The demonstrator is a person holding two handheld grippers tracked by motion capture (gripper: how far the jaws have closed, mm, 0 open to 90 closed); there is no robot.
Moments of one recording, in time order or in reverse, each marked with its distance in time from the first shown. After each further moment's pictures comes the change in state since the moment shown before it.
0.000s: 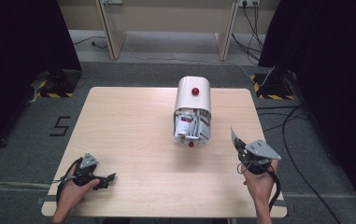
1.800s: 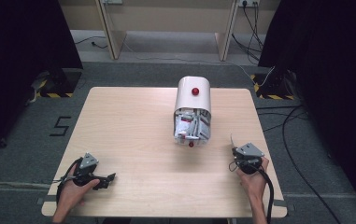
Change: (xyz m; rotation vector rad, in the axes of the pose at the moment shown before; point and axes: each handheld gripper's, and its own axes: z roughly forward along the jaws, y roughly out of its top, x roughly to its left) left arm 0.000 0.000 0.000 0.000 0.000 0.000; right arm -0.006 -0.051 0.050 0.221 -0.019 -0.058
